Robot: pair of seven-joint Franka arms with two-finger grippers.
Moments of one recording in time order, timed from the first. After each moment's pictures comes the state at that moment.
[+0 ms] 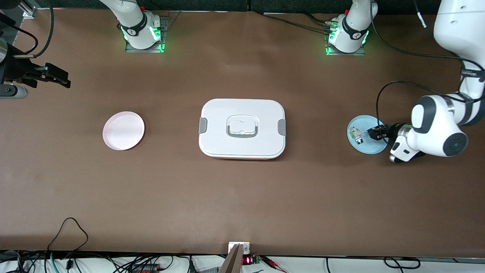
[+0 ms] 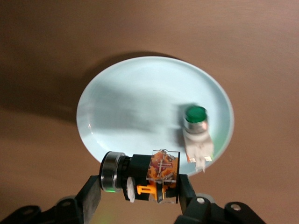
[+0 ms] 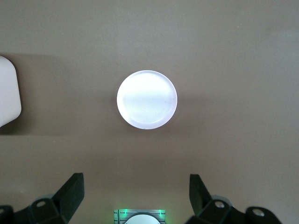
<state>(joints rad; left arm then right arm) 0.18 0.49 -0.09 -1.77 0.00 1.79 -0.12 0.04 0.02 -0.02 -1.57 -0.02 1.47 0.00</state>
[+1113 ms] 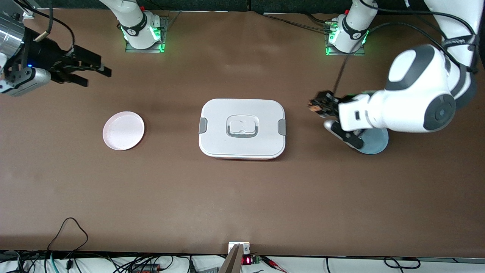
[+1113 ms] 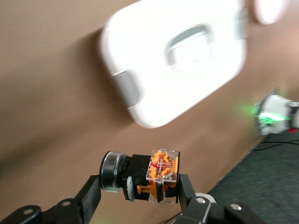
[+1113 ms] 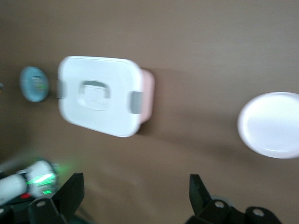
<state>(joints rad) 0.17 0.44 -0.58 -1.38 -0.33 1.51 0.10 0.07 0.02 0.00 -1.56 0.51 1.53 0.00</state>
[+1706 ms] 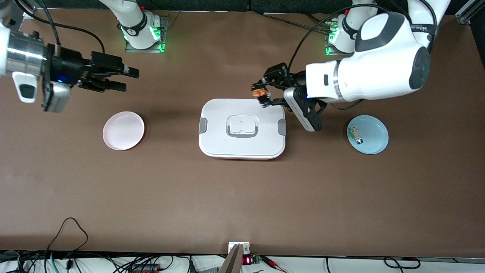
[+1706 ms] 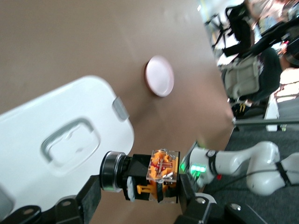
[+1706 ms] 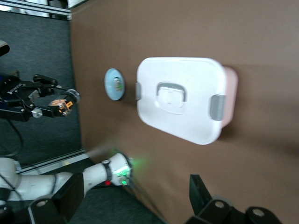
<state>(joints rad) 0.17 0.44 -0.80 -1.36 -0.52 1.90 0.11 0.10 0.11 0.01 -1.56 0.86 1.57 0.02</state>
